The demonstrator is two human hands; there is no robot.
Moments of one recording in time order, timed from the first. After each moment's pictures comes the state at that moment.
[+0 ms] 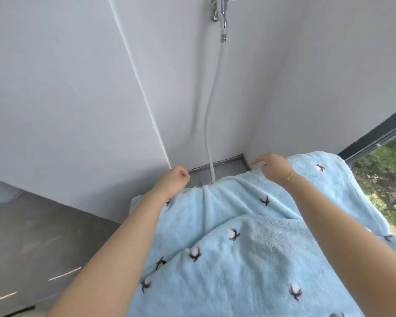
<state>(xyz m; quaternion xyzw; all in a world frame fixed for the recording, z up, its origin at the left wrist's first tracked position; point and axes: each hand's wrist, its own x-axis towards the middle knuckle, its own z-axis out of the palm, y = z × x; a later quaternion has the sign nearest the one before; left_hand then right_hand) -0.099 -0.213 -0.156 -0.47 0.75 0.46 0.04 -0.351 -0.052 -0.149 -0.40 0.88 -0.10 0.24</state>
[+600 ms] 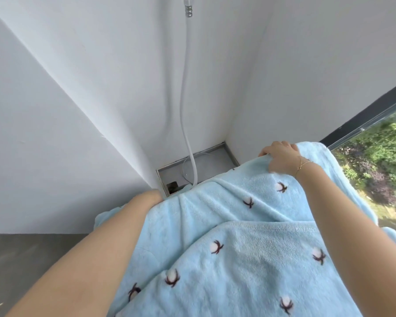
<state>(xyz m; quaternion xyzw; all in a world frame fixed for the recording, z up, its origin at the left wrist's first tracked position) -0.133 -0.232 -0.249 -0.47 0.75 0.27 0.39 -0.419 -0.025 -0.157 -0.39 0.89 0.06 0.24</state>
